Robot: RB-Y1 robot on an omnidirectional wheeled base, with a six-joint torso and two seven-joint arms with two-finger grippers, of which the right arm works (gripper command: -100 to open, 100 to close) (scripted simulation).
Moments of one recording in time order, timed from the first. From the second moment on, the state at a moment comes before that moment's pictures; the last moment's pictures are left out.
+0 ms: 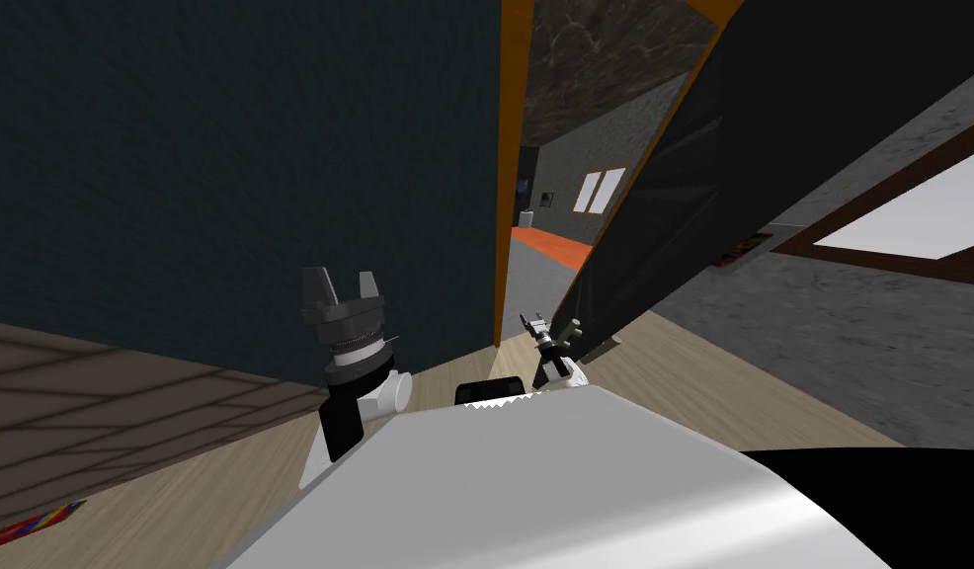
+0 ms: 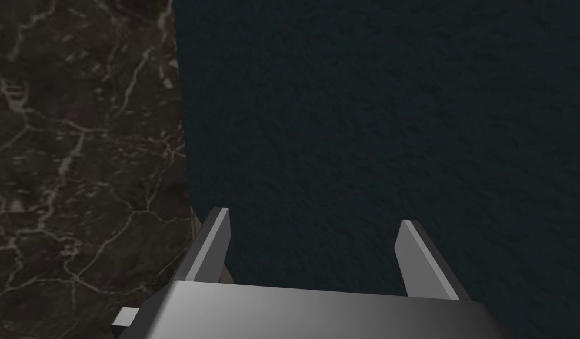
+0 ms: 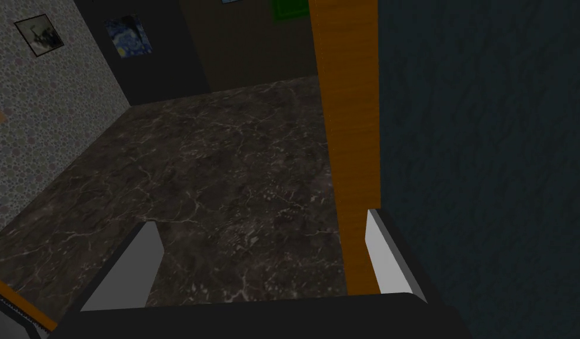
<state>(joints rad) 0.04 -0.10 -0.13 -0.98 0.35 -0.80 1.03</state>
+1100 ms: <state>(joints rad) -0.03 -0.10 -0.16 -0.78 0.41 -0.84 1.17</state>
